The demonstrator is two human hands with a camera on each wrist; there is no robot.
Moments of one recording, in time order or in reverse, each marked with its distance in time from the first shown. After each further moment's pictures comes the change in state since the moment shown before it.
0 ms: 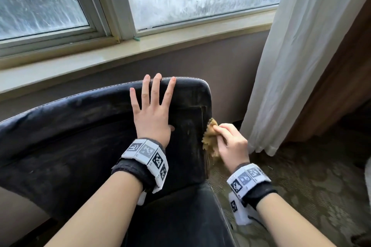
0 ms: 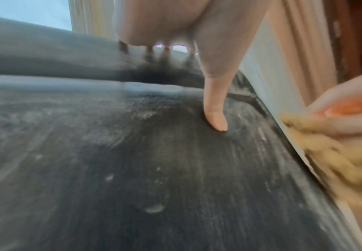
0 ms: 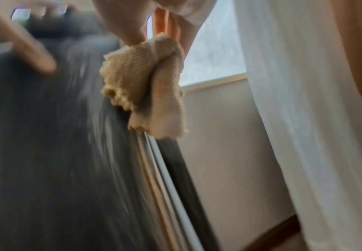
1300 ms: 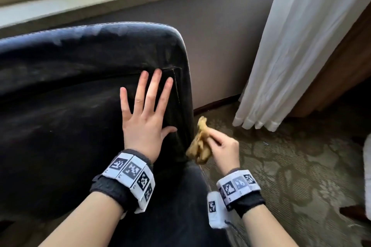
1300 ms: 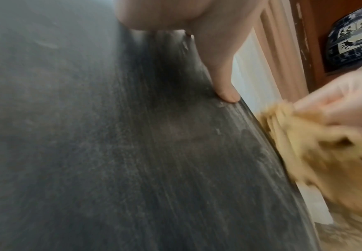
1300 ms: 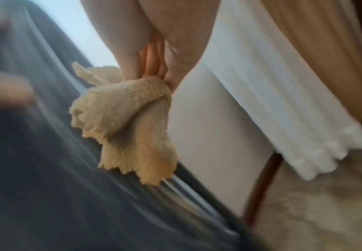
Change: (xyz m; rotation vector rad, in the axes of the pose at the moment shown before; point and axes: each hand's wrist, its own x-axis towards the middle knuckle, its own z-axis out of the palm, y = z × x) left_hand -0.050 0.042 0.068 0.087 -0.028 0.087; right_hand -0.070 0.060 0.033 0.398 -0.145 0.539
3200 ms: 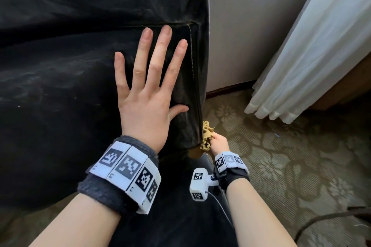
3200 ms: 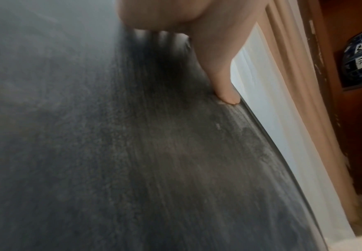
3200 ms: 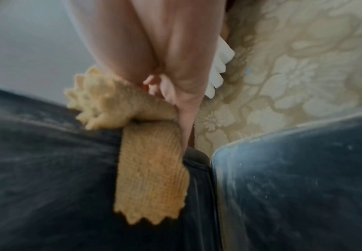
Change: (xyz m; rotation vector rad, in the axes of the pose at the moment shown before) left_hand -0.003 -0.015 0.016 -0.002 0.028 -0.047; right_hand 0.019 0.123 0.076 0.120 -0.162 0.608
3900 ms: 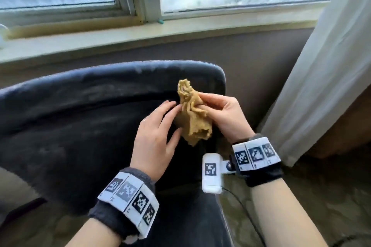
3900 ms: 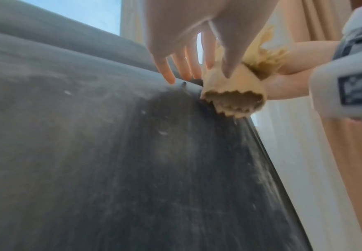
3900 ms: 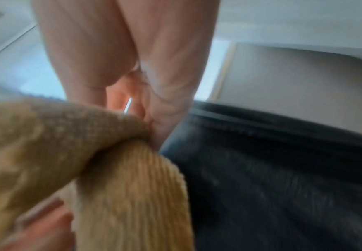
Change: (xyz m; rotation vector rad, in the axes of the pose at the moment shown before) left_hand -0.020 -0.048 -0.064 -0.585 0.160 -0.062; right_hand -0.152 -0.274 -0.002 0.154 -0.560 -0.715
